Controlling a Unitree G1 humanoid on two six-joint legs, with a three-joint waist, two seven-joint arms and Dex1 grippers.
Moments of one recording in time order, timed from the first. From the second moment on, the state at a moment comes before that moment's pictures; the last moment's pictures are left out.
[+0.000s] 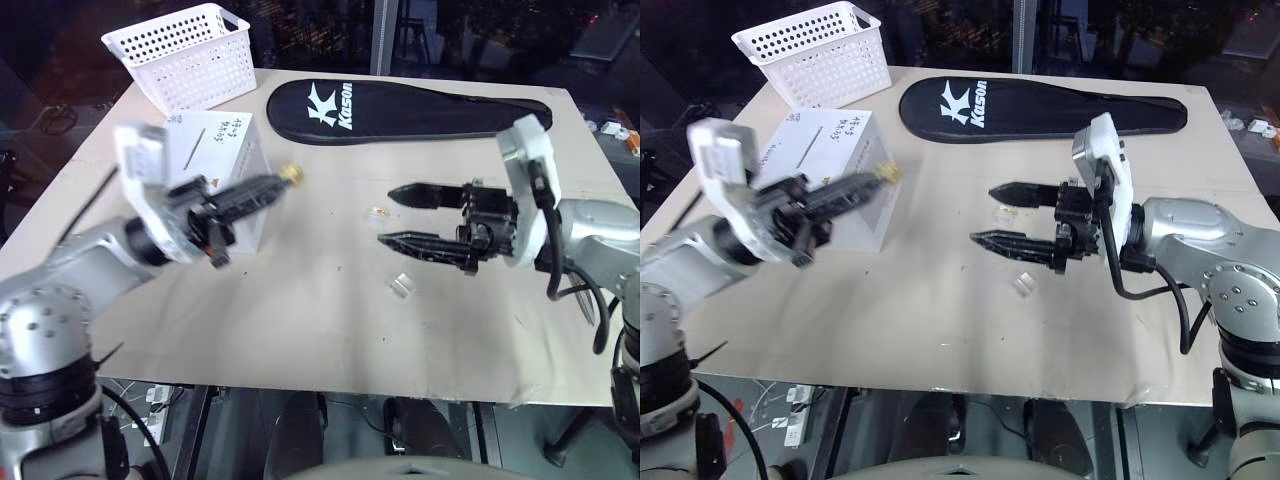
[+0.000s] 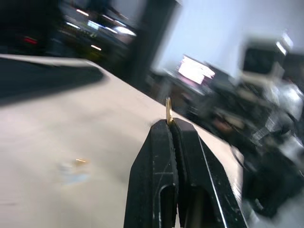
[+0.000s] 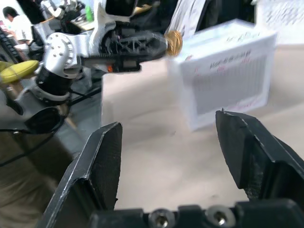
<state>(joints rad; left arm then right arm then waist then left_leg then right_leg) -0.37 0.83 0.49 -0.36 -1.39 0.91 -0.51 -0.65 -0.70 -0.05 -0.54 1.05 0.90 0.65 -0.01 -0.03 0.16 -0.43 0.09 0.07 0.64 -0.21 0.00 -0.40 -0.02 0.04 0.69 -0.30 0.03</state>
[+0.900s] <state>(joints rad) -0.93 1.02 0.27 0.23 -1.11 1.39 -0.01 -0.77 -0.64 0.02 -0.44 0.76 0.71 0.78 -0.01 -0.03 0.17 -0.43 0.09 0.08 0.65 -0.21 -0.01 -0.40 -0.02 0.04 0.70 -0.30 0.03</state>
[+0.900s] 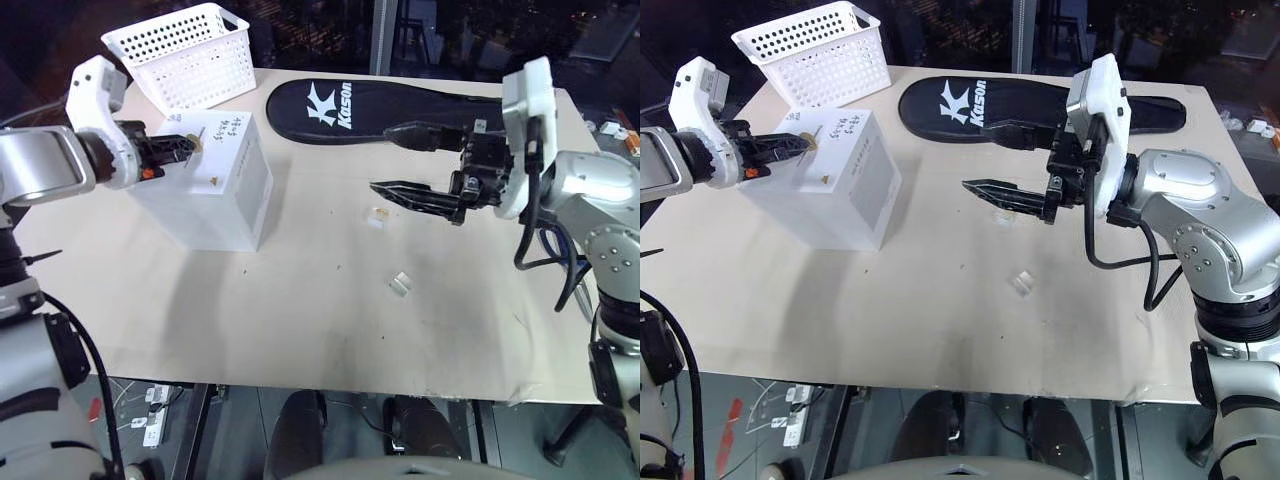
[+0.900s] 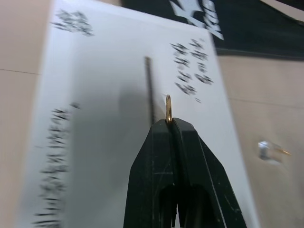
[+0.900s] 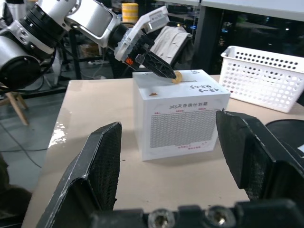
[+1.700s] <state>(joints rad) -0.95 0.96 0.36 0.07 -0.88 1.48 -0.20 -0.77 -0.62 0.03 -0.46 0.75 0.79 0.71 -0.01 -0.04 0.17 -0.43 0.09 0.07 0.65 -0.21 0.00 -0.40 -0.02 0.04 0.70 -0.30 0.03</state>
